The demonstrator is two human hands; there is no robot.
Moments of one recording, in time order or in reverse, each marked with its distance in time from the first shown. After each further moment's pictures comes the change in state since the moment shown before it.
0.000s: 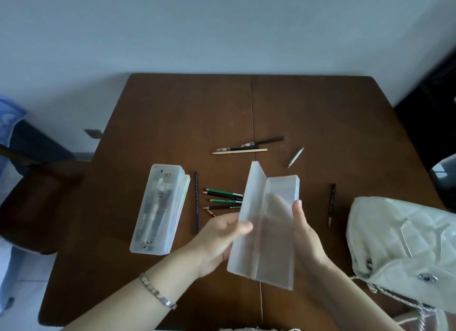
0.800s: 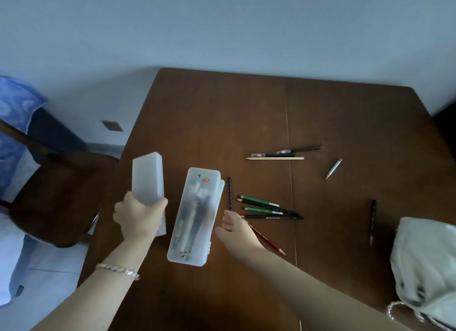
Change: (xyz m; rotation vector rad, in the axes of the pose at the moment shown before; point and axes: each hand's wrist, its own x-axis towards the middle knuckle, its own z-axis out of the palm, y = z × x) left_hand -0.007 -0.012 -0.201 0.430 1.251 -0.025; right_hand 0.058 0.039 0.172 -0.691 -0.256 -0.006
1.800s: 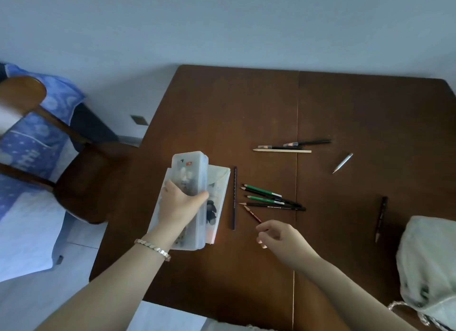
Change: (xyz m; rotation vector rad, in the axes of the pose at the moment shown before) left_hand -0.061 0.017 0.027 0.090 -0.199 0.084; right_hand -0.047 0.069 -0.078 -0.213 -0.045 -0.074
